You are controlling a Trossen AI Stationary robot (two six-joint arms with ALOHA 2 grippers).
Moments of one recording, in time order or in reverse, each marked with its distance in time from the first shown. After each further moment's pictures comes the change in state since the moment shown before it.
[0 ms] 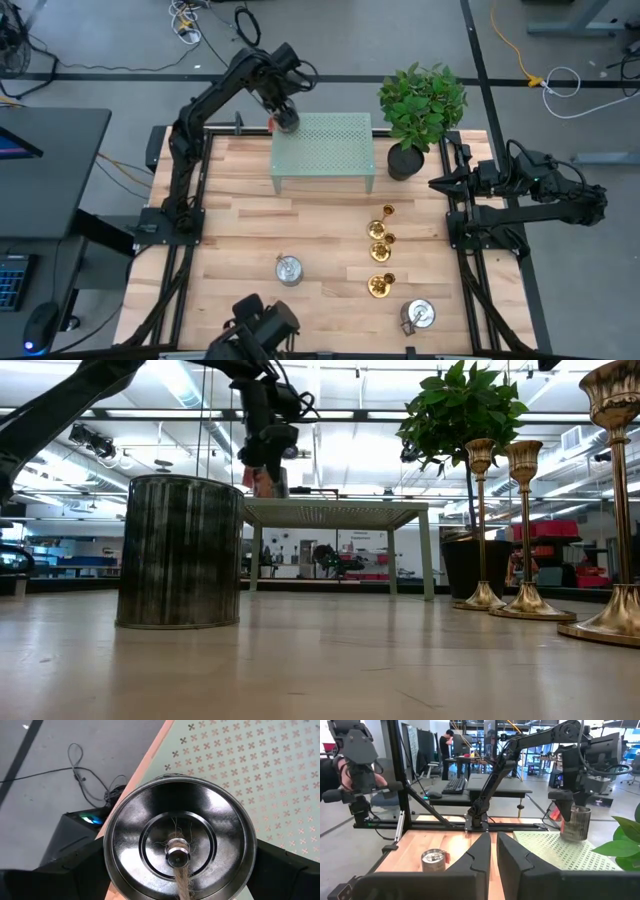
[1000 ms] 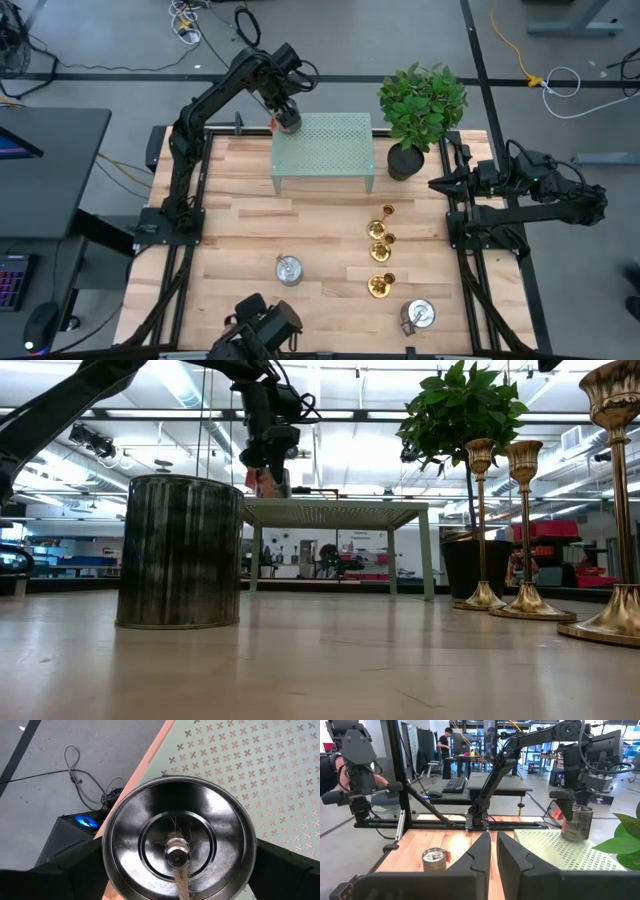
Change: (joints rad) left arm -0.003 0.003 -0.010 0.027 0.004 -0.015; right arm 0.000 0.000 0.000 -0.007 0.000 0.008
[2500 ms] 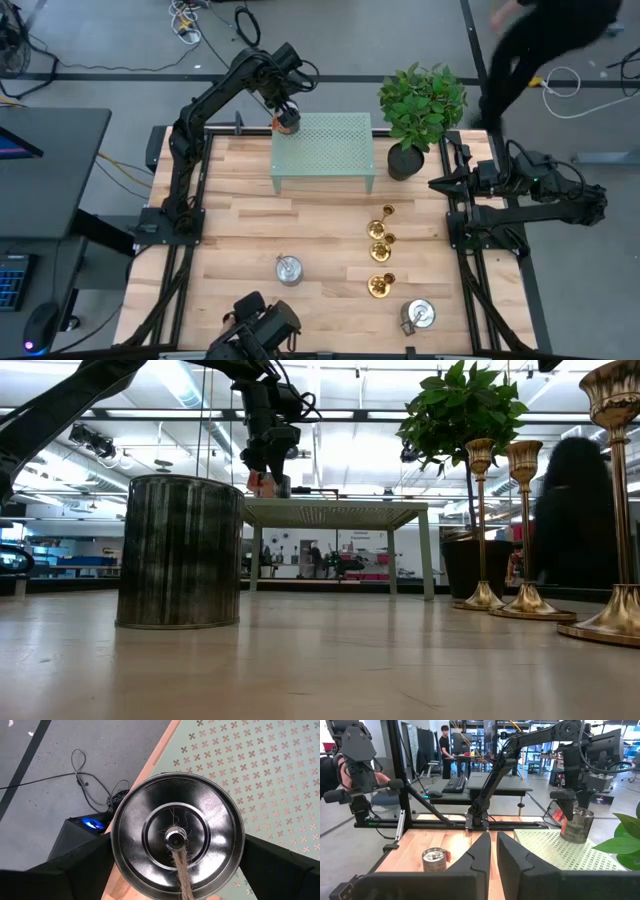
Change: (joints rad) left arm 0.000 0.000 0.002 0.008 -0.027 0.023; right arm 0.000 0.000 0.000 0.000 0.000 0.000
